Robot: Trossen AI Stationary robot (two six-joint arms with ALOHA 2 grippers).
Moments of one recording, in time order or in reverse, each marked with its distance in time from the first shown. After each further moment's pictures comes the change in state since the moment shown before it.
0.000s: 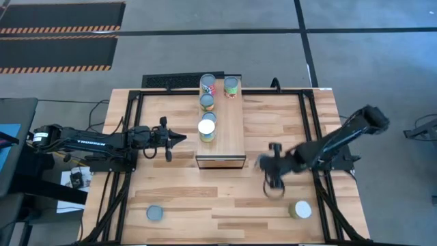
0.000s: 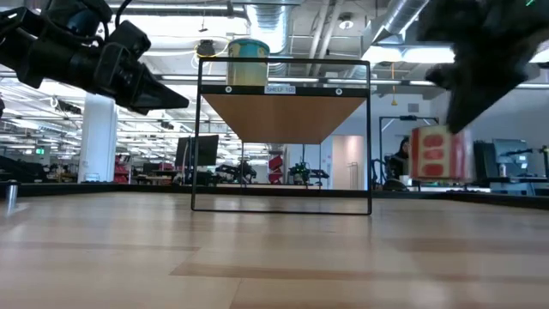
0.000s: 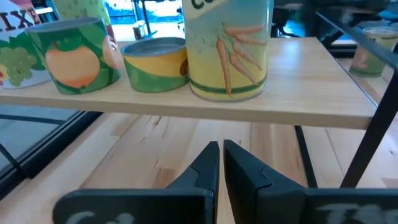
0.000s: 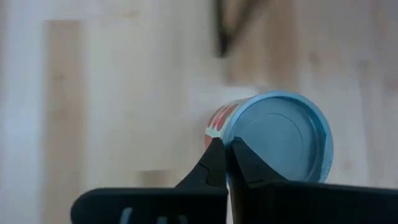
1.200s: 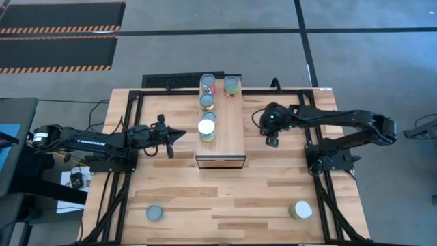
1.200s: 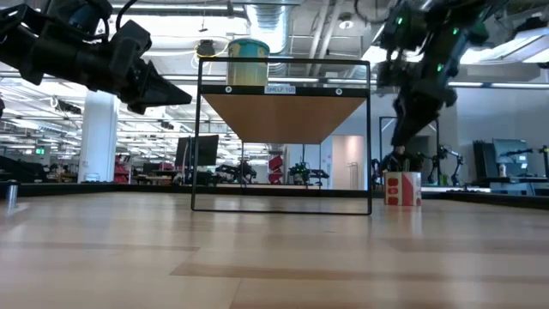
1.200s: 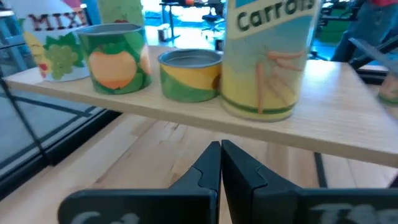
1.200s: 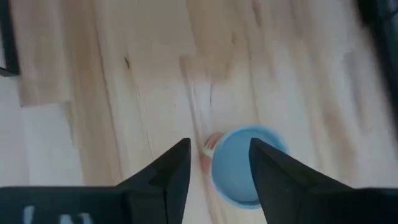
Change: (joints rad) left arm 0.003 0.000 0.013 0.022 -0.084 -0.088; right arm -0.716 -0.083 -0.035 0.076 -0.169 -0.570
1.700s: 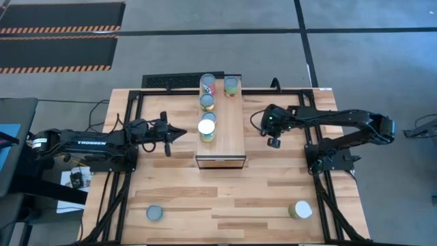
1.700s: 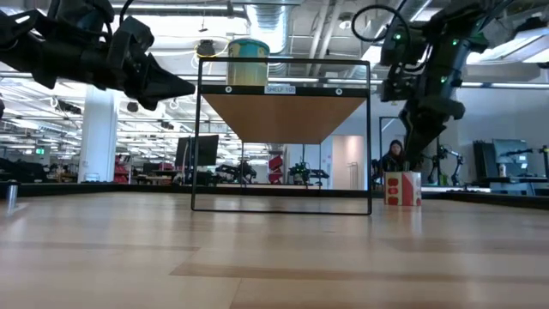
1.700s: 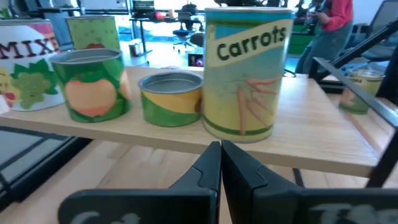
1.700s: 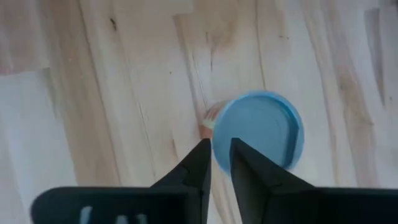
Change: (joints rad) left arm 0.142 0.000 0.001 0.060 0.260 0.048; right arm -0.022 0.061 -0.034 -0.020 0.004 0.019
